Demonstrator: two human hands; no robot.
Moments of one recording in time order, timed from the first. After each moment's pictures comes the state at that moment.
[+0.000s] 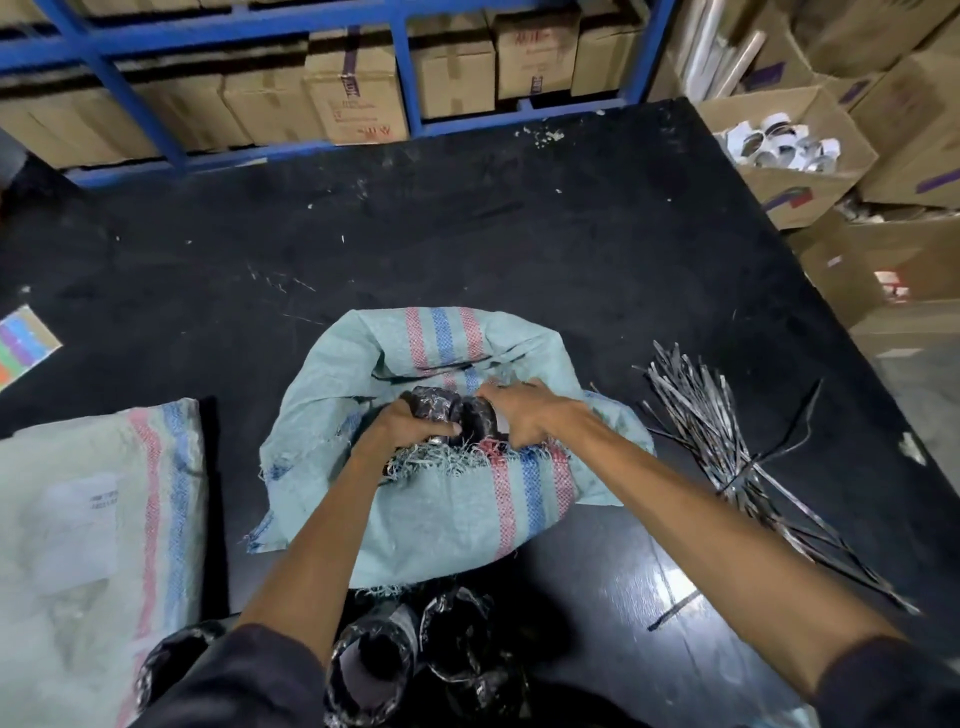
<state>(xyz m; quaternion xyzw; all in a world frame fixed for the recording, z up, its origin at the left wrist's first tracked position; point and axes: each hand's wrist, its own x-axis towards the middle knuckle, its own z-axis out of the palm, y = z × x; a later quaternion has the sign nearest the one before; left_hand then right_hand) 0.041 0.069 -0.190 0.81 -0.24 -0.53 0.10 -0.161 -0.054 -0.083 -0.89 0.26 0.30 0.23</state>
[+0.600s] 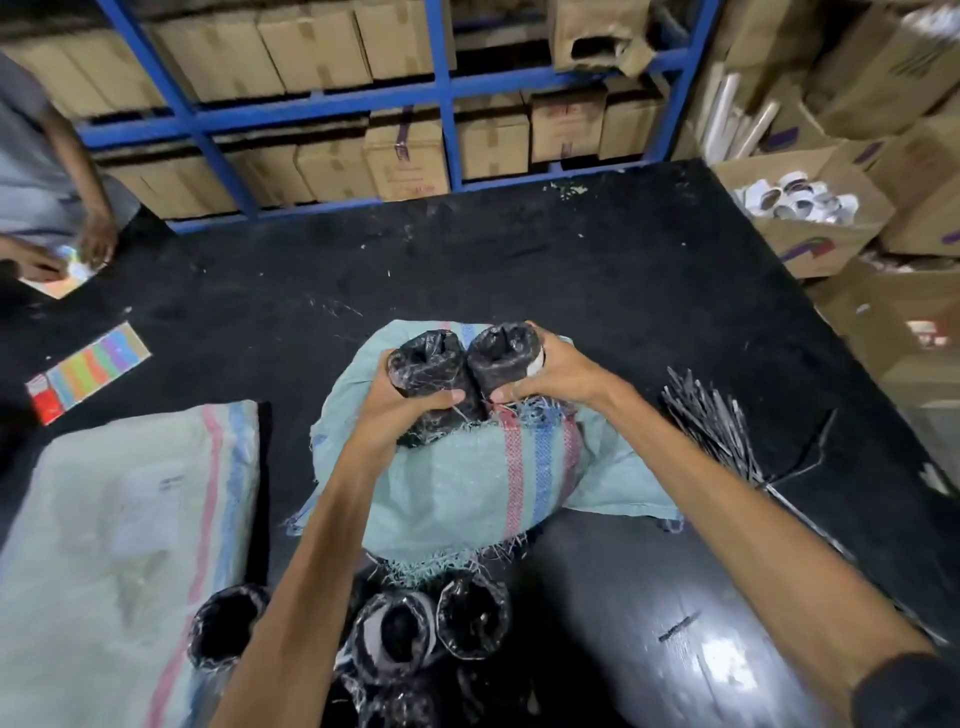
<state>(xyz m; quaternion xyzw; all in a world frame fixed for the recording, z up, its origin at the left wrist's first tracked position) -0.015 0.125 -0.004 0.70 -0.21 -0.40 0.55 -0.186 -0.059 -0.011 -0.72 0.29 -0.06 0.63</state>
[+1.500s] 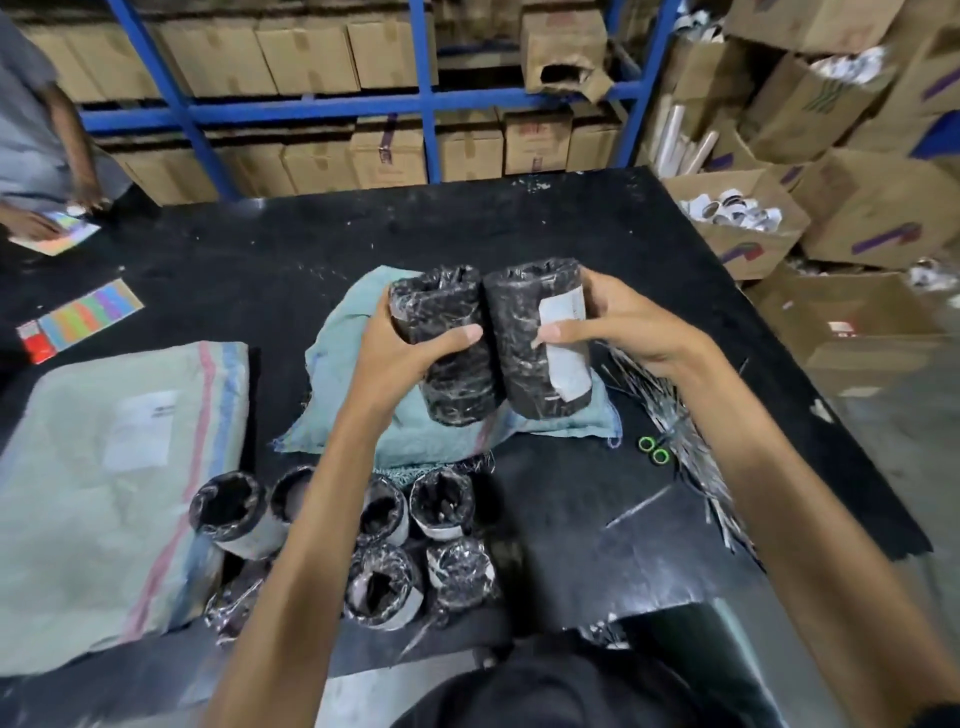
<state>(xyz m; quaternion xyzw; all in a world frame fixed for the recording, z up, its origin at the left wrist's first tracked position) -0.150 0.224 0.097 0.67 -0.30 -0.32 0.60 -0.346 0.052 0.125 -0.73 0.24 -0.11 0.63</state>
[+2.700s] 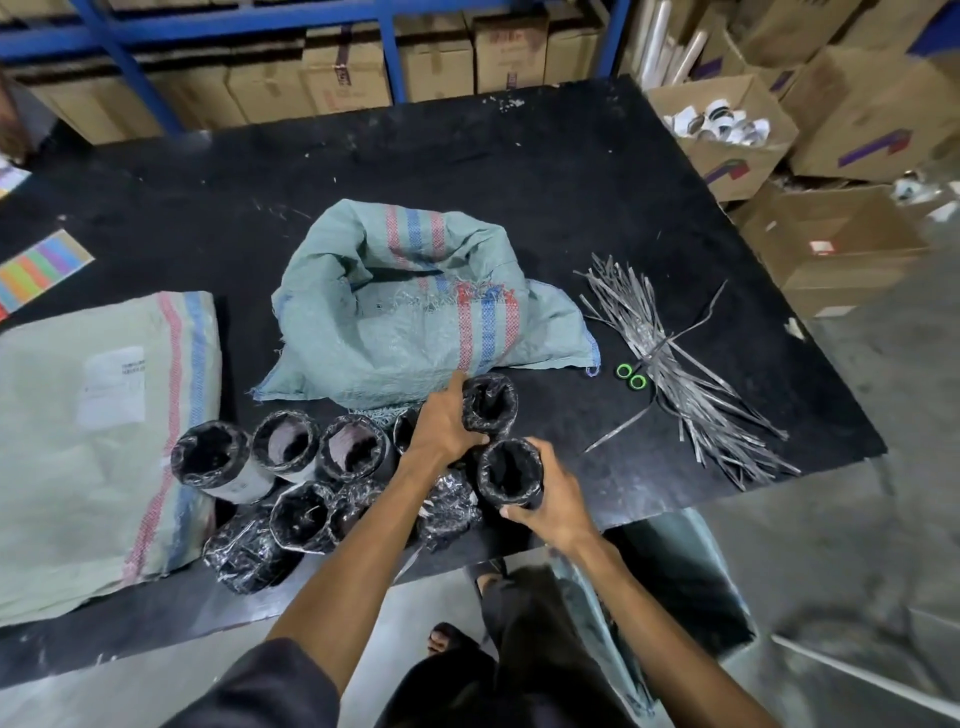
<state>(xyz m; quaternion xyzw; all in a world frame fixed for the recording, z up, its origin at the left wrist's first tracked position) -0.222 0.239 -0.078 0.80 -0.45 -0.31 0.23 -0.430 0.232 -0.121 -0.74 0.47 -0.09 0.47</state>
